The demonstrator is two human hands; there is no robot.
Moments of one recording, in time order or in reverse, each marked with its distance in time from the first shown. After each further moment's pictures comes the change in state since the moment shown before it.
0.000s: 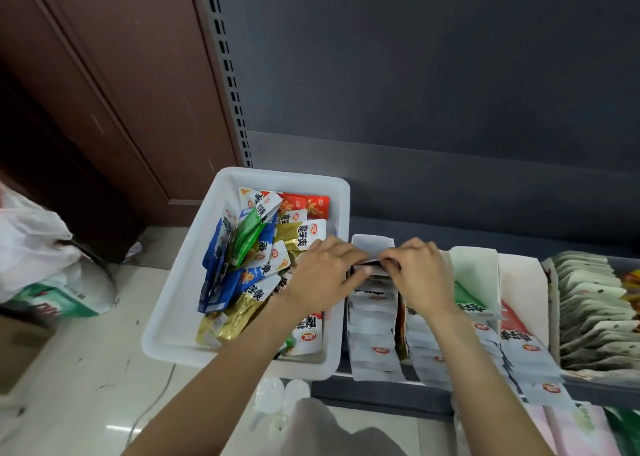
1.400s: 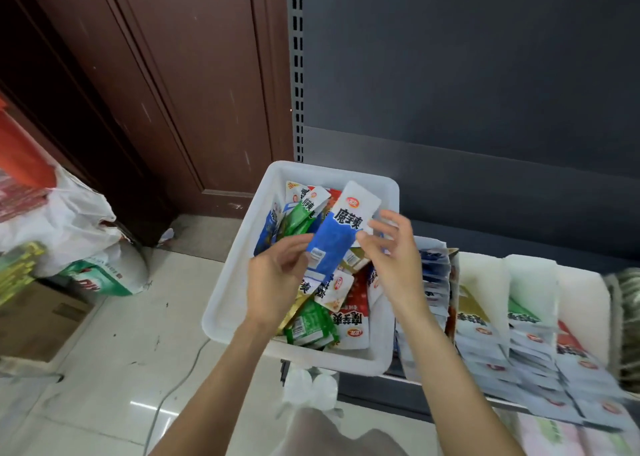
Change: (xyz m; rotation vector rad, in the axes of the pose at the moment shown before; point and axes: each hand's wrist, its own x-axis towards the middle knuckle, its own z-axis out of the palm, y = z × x) left_hand -0.092 -0.042 -0.074 -0.652 0.542 -0.571; right_hand 0.014 -0.126 0.007 1.199 -0.025 0.409
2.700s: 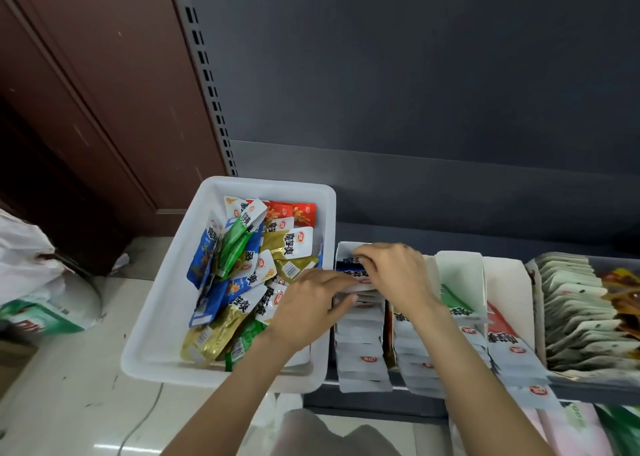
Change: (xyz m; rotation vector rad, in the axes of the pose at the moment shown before) left_hand -0.009 0.002 0.122 0.464 -0.491 0.543; right_hand 0.037 0.032 -0.112 -1.262 -0.023 -0.495
